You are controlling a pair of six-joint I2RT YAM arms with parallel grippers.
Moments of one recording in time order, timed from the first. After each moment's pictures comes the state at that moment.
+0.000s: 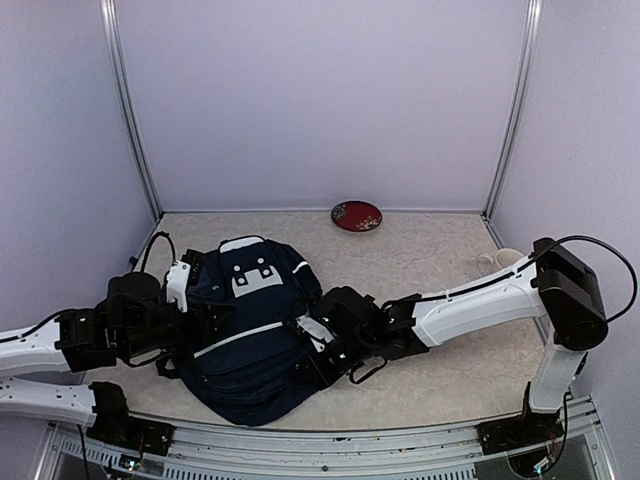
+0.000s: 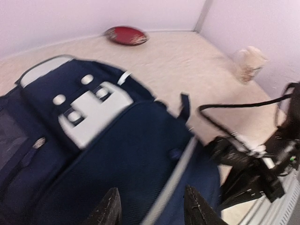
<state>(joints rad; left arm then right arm) -0.97 0.77 0.52 -0.20 -0.31 -0.41 1.16 1.83 1.08 -0.08 -0.27 0.47</state>
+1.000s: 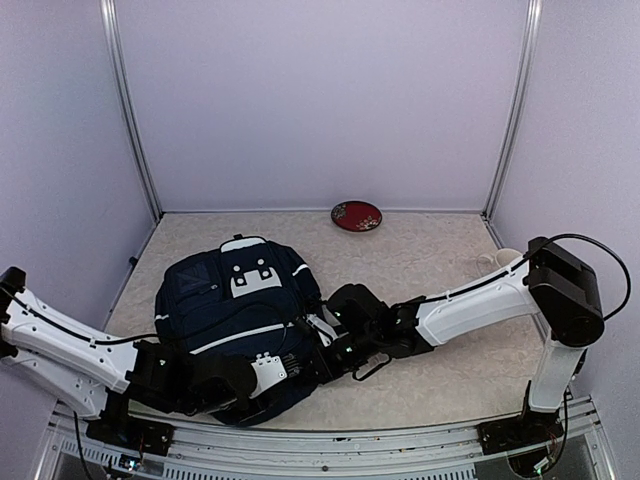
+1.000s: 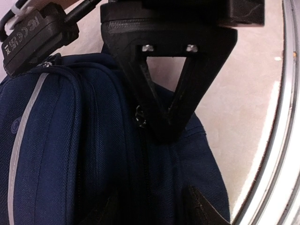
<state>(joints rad) -1.45 1.28 0.58 -0.15 -0.48 -0.02 1.12 1.84 1.00 0.10 -0.46 0.63</state>
